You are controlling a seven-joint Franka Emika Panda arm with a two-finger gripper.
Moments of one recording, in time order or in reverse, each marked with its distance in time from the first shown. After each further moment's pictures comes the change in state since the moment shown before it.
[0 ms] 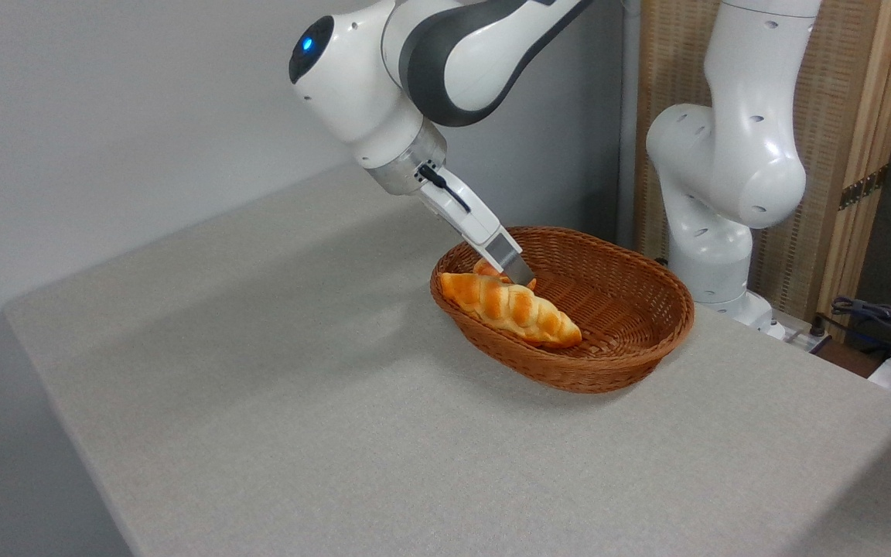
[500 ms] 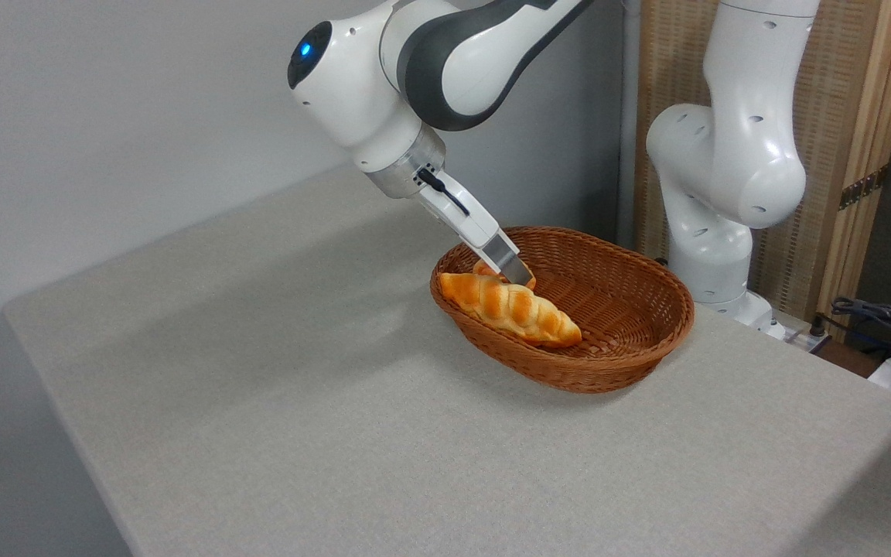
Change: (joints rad) arm 0.000 0.005 0.000 0.000 0.000 0.003 0.000
